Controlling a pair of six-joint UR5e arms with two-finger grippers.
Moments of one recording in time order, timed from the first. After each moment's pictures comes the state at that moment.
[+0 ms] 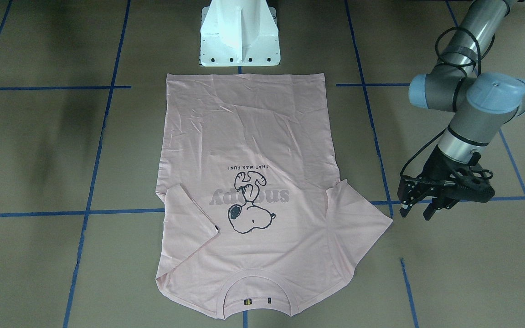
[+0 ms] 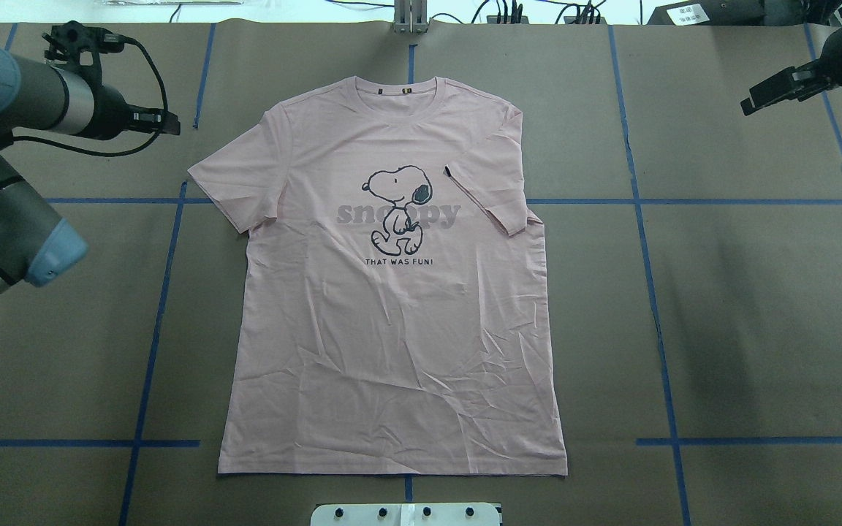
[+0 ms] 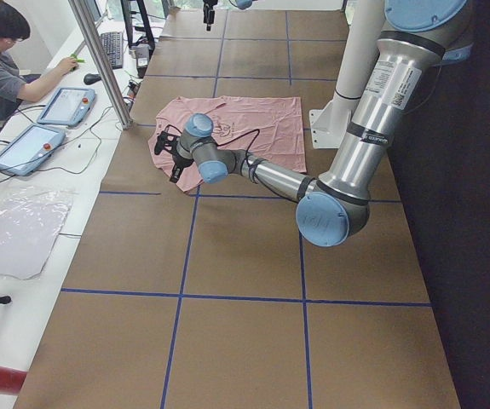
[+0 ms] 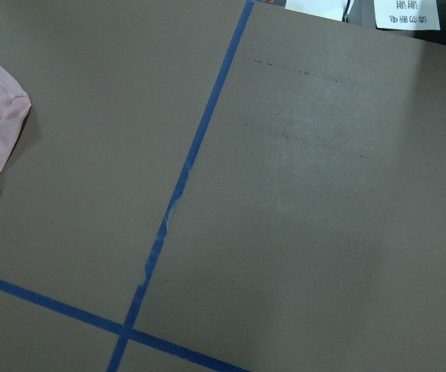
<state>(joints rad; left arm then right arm) -0.93 -1.96 -1.45 -2.29 -1.87 -0.91 1.24 -1.30 1.64 -1.24 2.26 0.39</state>
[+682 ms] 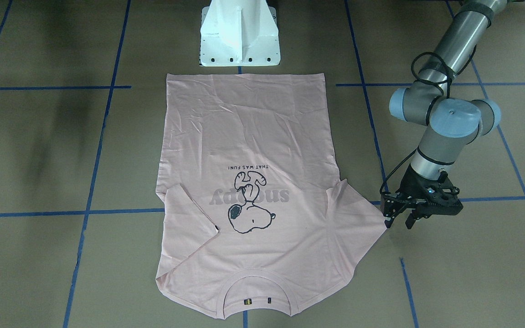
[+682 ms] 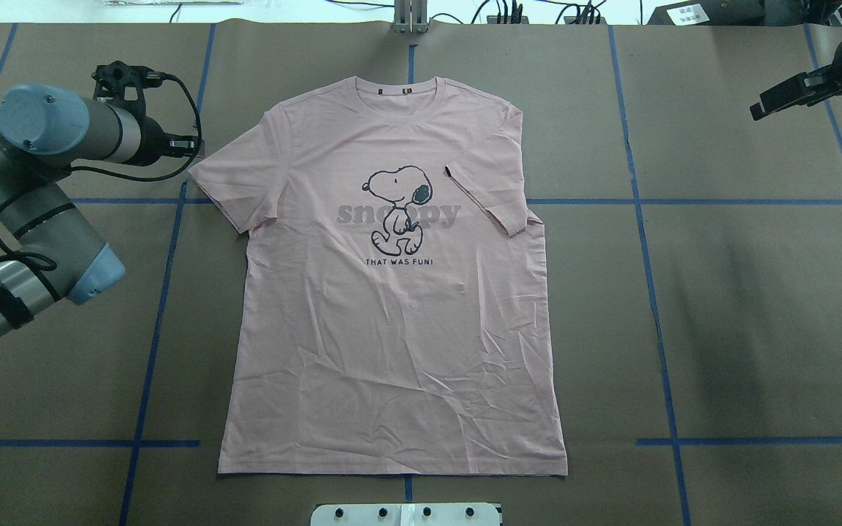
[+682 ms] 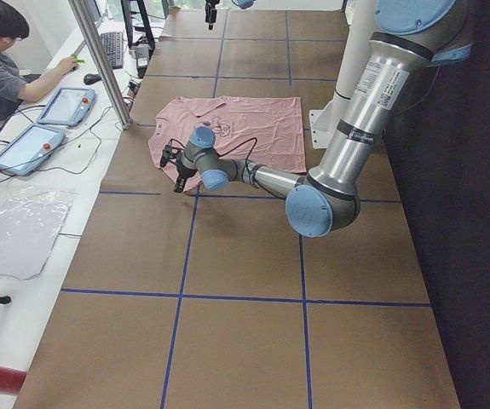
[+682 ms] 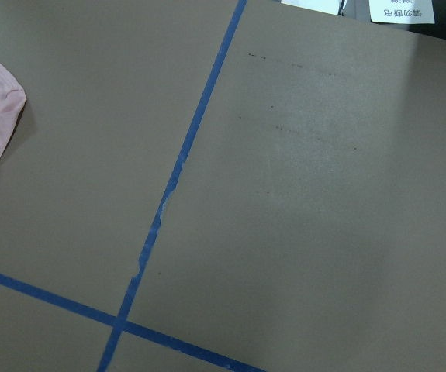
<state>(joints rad) -0.86 -2.01 -1.30 -2.36 -1.80 -0.96 1.25 -1.31 1.64 -1.23 2.26 0.39</state>
